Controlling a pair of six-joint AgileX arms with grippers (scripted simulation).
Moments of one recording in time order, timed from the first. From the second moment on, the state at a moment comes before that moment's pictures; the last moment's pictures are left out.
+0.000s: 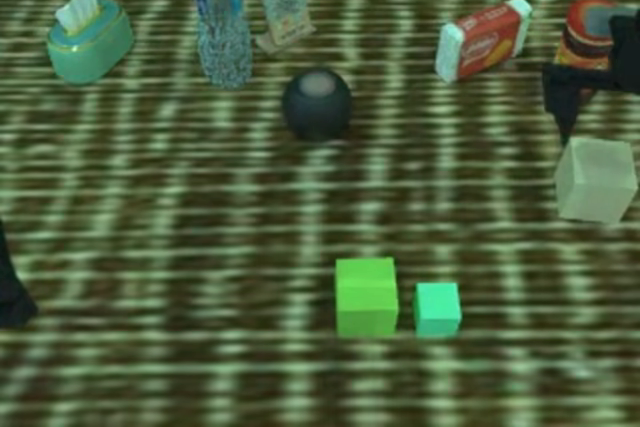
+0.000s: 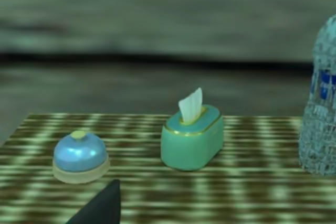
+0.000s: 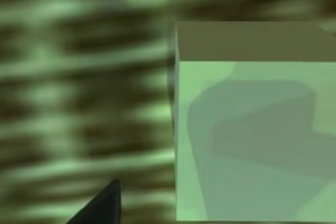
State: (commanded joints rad) left arm 0.02 0.00 0.00 0.00 0.00 0.00; right arm 0.10 2.19 1.80 -1.19 0.00 0.24
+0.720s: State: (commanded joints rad) left arm 0.02 0.00 0.00 0.00 0.00 0.00; right arm 0.11 2.29 1.61 -0.89 0.00 0.24
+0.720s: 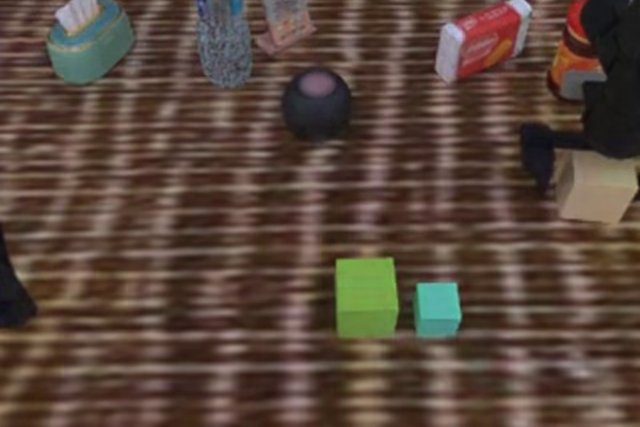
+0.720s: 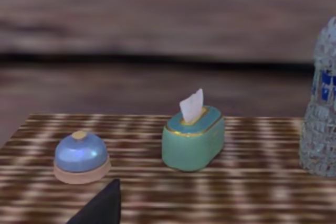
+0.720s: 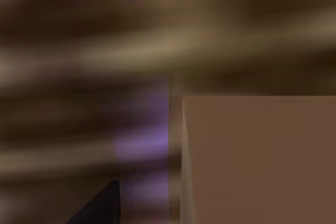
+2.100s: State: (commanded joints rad) left arm 0.02 0.00 0.00 0.00 0.00 0.00; right arm 0.11 2.28 1.61 -0.89 0.01 0.25
